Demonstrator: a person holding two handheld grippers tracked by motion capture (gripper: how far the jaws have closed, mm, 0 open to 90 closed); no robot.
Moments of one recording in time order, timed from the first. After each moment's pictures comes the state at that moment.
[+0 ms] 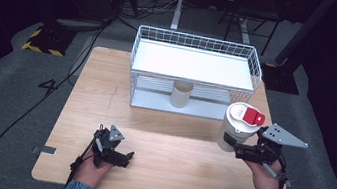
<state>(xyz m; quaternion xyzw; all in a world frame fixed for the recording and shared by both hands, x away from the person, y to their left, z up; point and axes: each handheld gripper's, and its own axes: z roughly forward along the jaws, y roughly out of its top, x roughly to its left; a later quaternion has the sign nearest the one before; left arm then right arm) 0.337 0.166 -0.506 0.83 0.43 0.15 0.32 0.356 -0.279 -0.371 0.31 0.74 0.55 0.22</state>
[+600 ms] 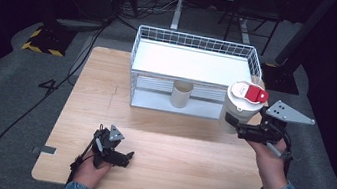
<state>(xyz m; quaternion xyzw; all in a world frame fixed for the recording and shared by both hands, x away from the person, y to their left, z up) 0.337 0.166 -0.505 0.83 0.43 0.15 0.32 0.382 -0.265 -0.317 0.29 0.74 0.56 0.24</state>
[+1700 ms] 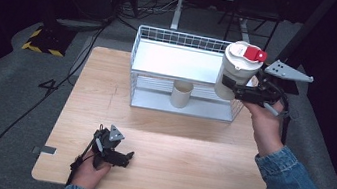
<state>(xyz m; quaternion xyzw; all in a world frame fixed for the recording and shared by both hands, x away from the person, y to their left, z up) 0.337 0.166 -0.506 0.83 0.43 0.15 0.32 0.448 -0.237 -0.263 0.28 0.73 0.58 0.23</state>
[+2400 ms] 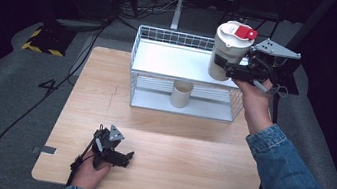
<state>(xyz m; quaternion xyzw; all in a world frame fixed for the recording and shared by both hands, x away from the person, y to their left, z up) 0.337 0.166 -0.506 0.83 0.43 0.15 0.32 0.492 -0.210 -0.246 0.29 0.72 0.59 0.24</state>
